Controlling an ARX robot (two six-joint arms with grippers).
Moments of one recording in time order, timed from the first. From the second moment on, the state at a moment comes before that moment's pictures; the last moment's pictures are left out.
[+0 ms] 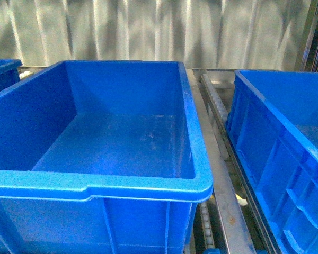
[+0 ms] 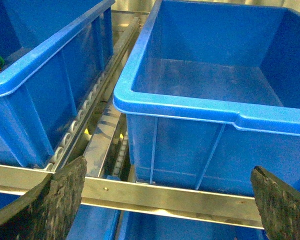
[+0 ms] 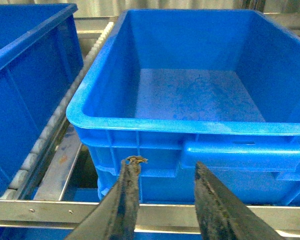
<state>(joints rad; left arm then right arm) 0.00 0.01 0.02 0.00 0.00 0.00 0.00 0.00 0.02 0.00 0.00 0.00</state>
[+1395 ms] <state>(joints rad) 0.00 0.01 0.02 0.00 0.00 0.00 0.00 0.00 0.02 0.00 0.00 0.00</state>
